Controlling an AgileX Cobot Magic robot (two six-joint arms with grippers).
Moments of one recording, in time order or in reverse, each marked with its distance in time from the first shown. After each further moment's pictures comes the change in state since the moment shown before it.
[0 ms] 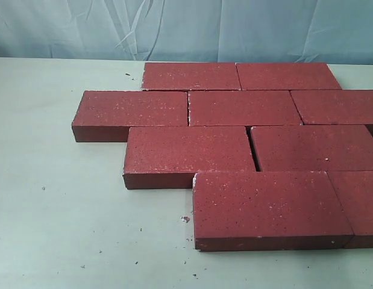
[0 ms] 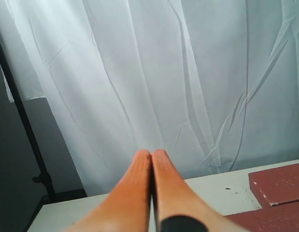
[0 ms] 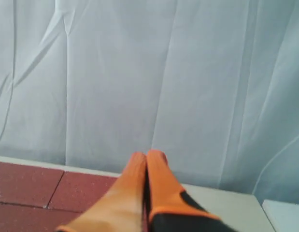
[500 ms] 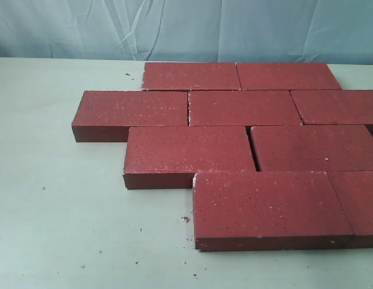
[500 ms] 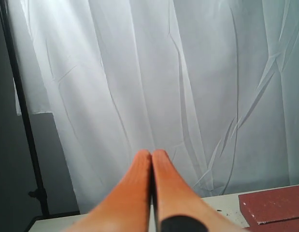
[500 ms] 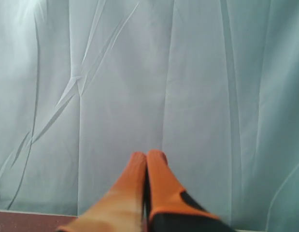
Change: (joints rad) left arm 0.000 -0.289 0.138 -0.055 0.007 0.000; right arm 0.000 -0.367 0.206 0.089 -0.082 0.006
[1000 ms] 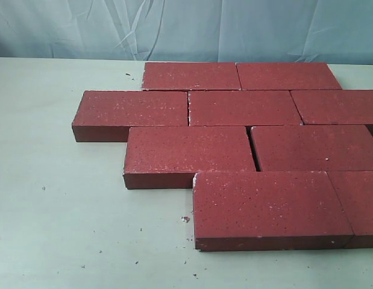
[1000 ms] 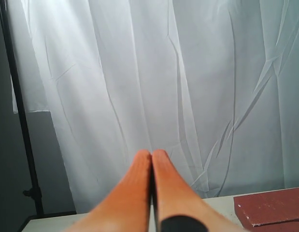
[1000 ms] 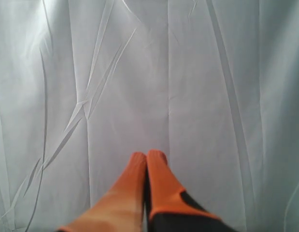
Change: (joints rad) left arm 0.000 -0.011 0.009 -0.024 -0.006 0.000; right arm -0.002 -0.101 0.034 0.087 -0.012 0.004
